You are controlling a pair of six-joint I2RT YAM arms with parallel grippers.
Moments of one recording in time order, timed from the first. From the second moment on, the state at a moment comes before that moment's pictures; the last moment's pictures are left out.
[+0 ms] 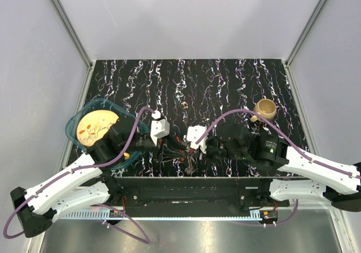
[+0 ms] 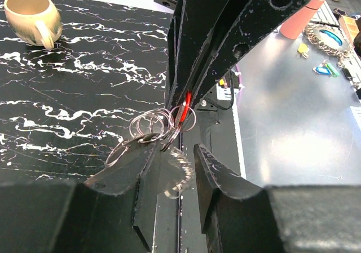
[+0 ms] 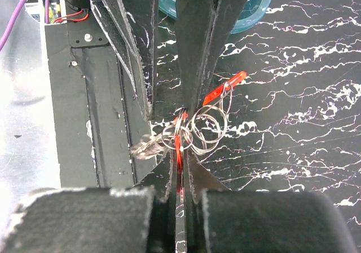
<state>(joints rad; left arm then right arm) -0.87 0.80 0.78 -0.15 0.71 -0.06 1.23 1.00 1.14 -0.64 -0.07 -0.21</state>
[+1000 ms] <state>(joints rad) -0.88 0.84 0.78 -0.12 0.80 -0.06 1.24 1.00 1.14 -0.64 -0.07 -0.22</state>
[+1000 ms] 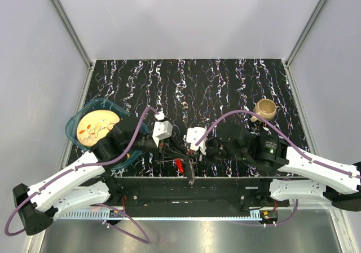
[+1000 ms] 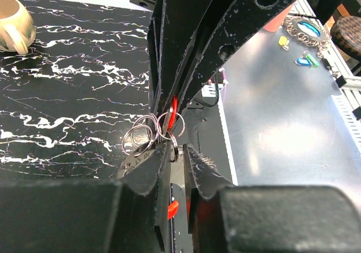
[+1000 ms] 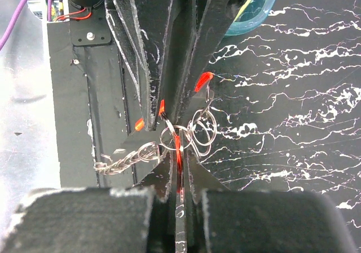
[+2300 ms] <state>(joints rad) -0.88 0.77 0.62 0.23 0.69 -0.34 1.24 0.93 0.96 -0.46 0.02 -0.15</state>
